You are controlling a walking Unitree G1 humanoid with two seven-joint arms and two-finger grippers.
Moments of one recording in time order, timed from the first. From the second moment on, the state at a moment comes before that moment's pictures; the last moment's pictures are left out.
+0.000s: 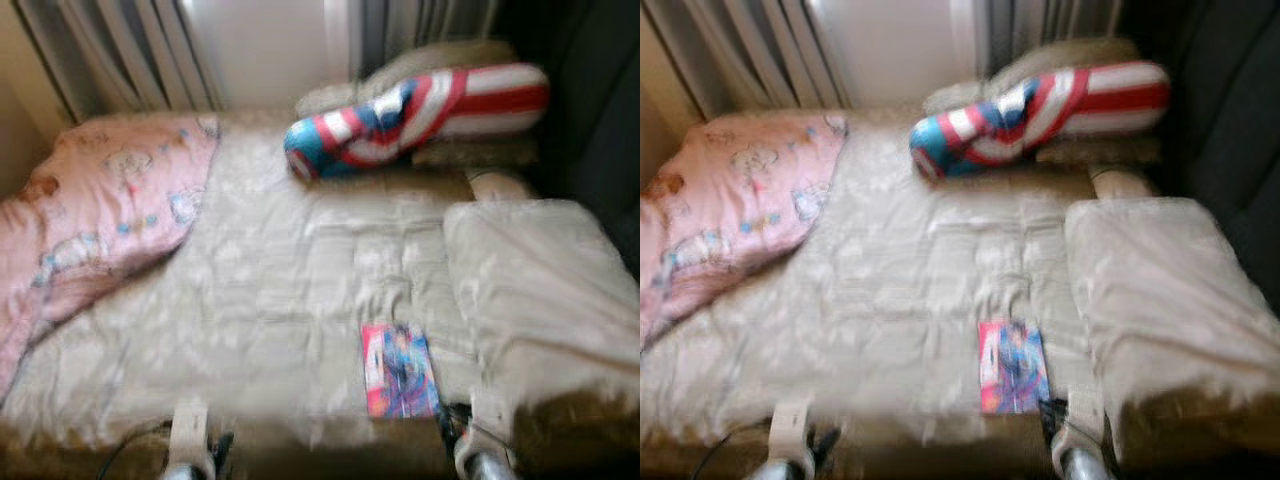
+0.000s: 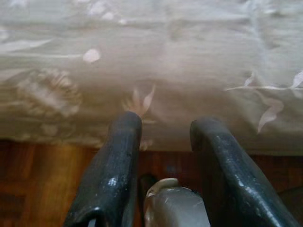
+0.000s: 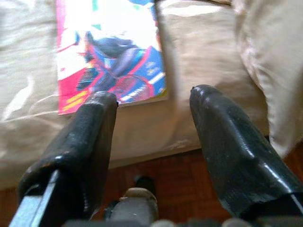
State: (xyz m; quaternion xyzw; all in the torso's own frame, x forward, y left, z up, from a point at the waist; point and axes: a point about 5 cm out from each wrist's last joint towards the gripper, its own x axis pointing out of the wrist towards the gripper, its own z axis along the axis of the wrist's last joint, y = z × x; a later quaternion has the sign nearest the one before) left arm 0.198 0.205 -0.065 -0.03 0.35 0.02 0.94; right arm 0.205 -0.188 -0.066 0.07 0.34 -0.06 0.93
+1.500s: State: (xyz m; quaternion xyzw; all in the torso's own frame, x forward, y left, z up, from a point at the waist) left arm 0.155 0.221 -0.088 -0.02 0.45 0.06 0.89; right arm 0.161 -0.192 -0.092 0.06 0.46 -0.06 0.89
